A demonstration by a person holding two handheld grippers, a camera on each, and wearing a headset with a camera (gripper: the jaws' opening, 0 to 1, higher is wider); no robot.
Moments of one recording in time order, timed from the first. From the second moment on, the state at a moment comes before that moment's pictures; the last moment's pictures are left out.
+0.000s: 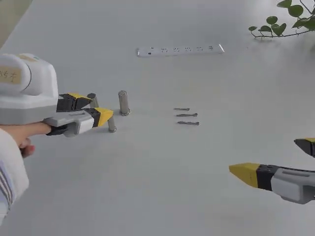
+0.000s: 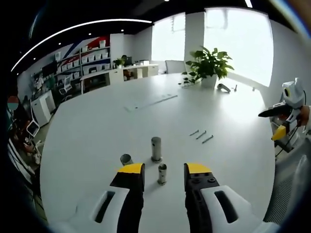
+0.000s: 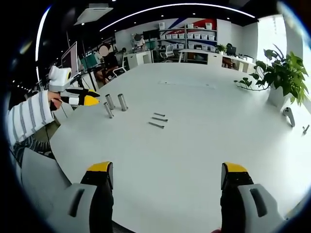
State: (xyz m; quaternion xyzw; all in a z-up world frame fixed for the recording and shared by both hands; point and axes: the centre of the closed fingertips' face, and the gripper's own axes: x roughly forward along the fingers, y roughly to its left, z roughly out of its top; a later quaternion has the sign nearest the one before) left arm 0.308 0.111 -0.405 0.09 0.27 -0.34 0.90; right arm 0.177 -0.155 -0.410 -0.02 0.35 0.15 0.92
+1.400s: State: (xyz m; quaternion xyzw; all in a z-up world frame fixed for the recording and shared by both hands) left arm 0.324 0.099 -0.454 0.14 0.32 -0.37 0.86; right arm 0.178 -0.161 -0.419 -0.03 0.37 0.14 0.92
